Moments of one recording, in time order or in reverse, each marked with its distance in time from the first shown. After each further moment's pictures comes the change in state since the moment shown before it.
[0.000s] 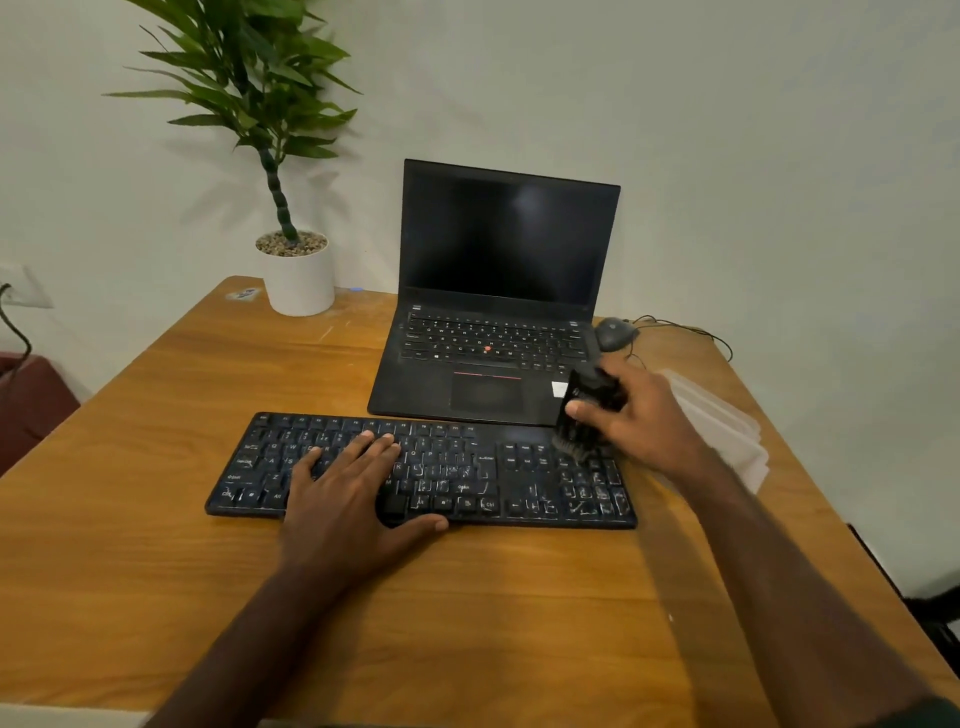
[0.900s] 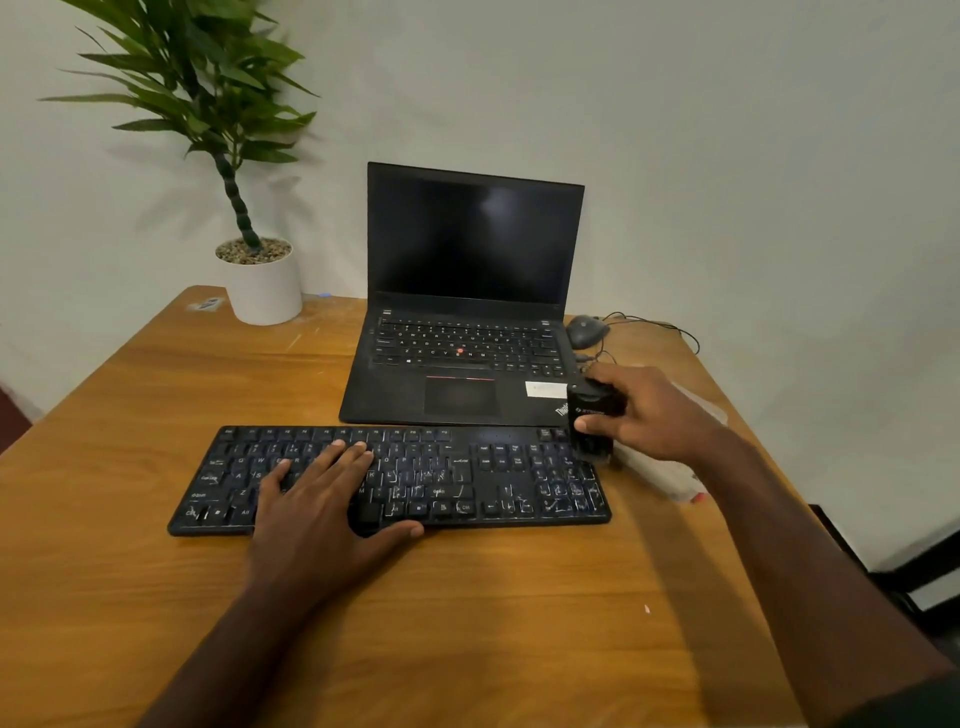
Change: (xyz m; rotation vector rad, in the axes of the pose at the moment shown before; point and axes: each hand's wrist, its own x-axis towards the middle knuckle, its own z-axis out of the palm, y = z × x) left_hand 0.001 -0.002 0.003 -0.001 0.008 0.011; right_hand 0.002 0.026 -0.043 -0.145 -0.209 -0.052
